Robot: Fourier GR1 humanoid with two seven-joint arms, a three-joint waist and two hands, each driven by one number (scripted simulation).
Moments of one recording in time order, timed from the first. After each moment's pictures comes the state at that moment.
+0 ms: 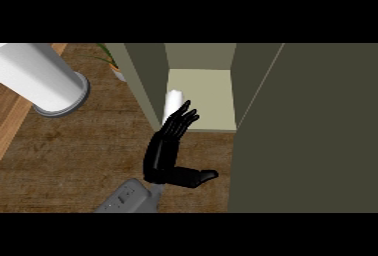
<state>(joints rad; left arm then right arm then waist) -0.35 0.11 -0.68 -1.23 0.74 0.32 -0.59 1.11 -0.35 0.43 -2.50 -0.04 0.22 -0.51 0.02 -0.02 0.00</state>
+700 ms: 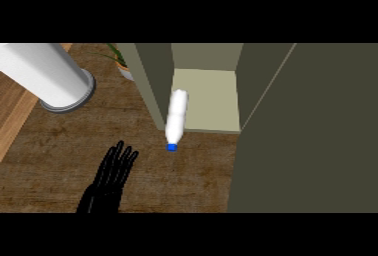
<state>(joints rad) 0.09 0.45 -0.67 -1.62 0.76 0.20 -0.70 1.01 -0.58 0.45 -2.50 0.02 0.33 -0.53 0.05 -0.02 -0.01</state>
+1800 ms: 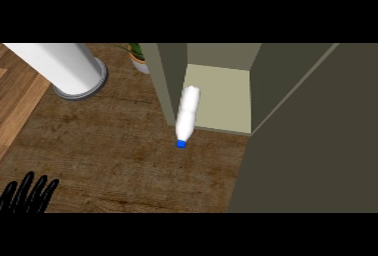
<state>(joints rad) 0.41 0.85 -0.46 -1.73 0.86 -0.16 -0.89 0.53 -0.59 0.64 -2.50 0.02 0.27 -0.18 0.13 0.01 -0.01</state>
